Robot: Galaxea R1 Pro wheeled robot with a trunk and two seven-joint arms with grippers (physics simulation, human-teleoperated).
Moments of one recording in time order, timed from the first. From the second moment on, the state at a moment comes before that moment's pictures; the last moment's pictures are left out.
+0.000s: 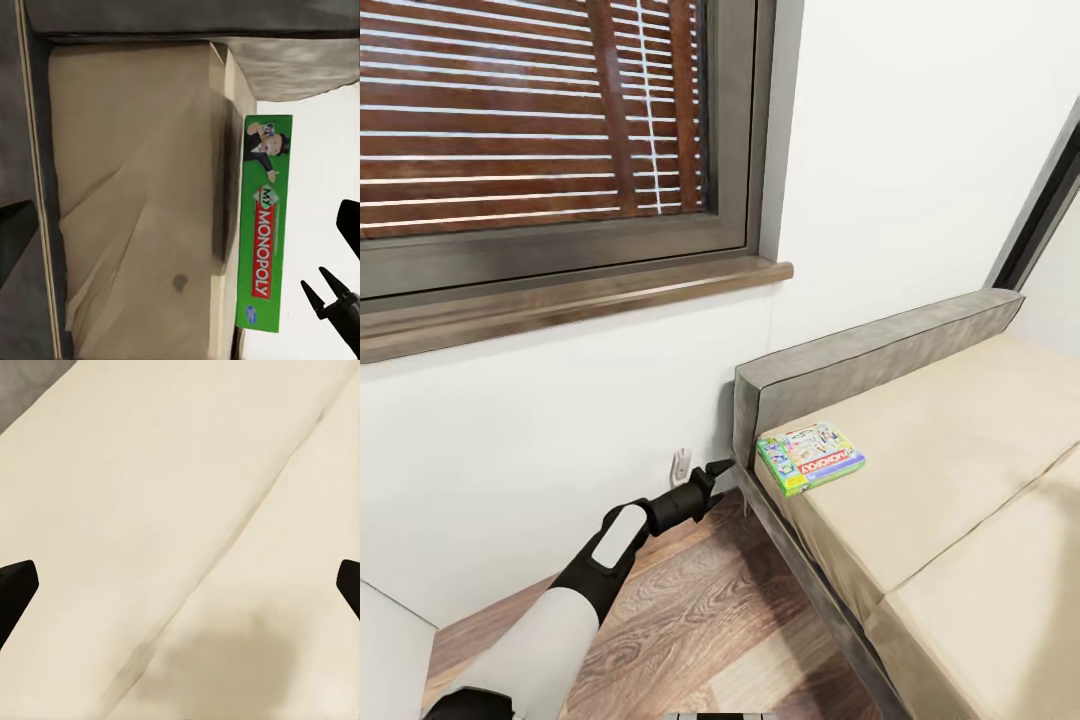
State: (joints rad) left arm -0.74 -0.16 -0.09 -0.64 1.08 0.59 -0.30; right arm -1.02 -0.88 -0.29 -0.54 -0.18 0.75 0.60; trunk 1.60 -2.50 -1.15
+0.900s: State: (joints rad) left arm -0.76 -0.17 -0.14 -0.65 1.12 0.58 -0.29; right arm -1.02 -0.88 -0.29 -0.54 -0.18 0.75 0.60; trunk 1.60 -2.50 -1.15
